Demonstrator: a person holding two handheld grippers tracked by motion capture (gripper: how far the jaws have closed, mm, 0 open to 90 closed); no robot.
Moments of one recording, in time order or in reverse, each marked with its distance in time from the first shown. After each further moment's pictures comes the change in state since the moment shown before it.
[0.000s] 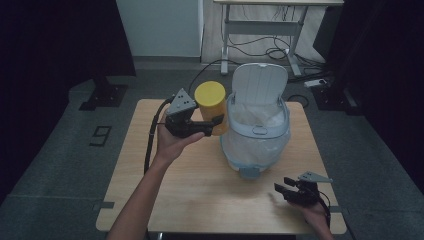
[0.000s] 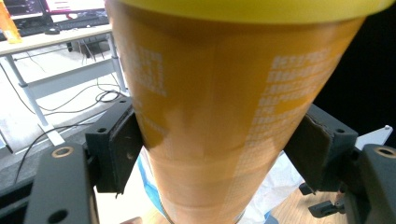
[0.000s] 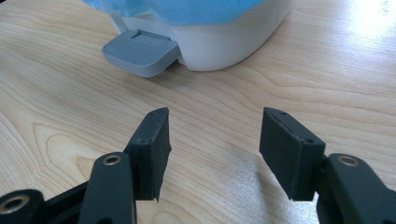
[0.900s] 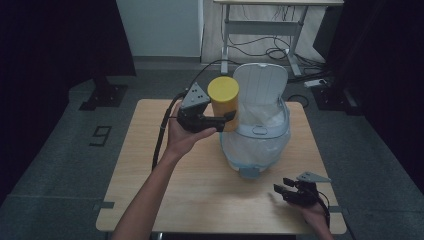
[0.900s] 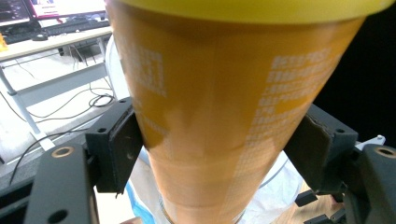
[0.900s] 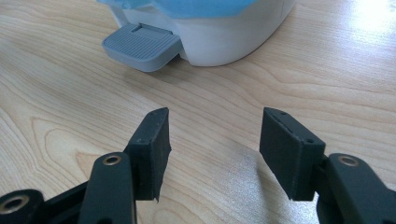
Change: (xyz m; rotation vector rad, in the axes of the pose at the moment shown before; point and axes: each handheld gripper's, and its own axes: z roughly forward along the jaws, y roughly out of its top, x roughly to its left) left arm -0.011 0.019 0.021 0.005 -0.028 0.027; right arm 0.001 -0.001 0.002 0.016 0.002 -0.013
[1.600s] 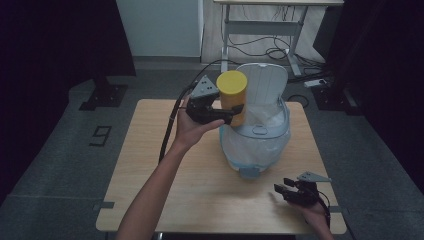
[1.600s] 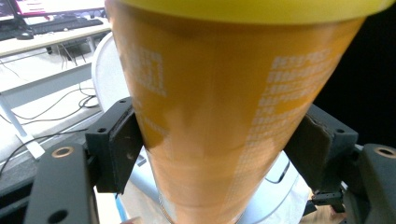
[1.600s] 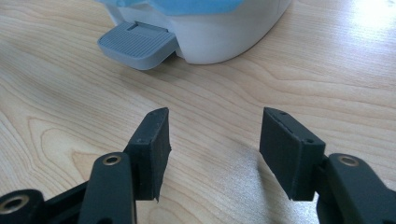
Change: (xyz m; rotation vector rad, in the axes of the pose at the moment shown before) left arm 0.008 0.011 0.028 0.009 -0.035 -0.009; right arm -0.003 -0.001 0.000 0.003 -0.002 0.009
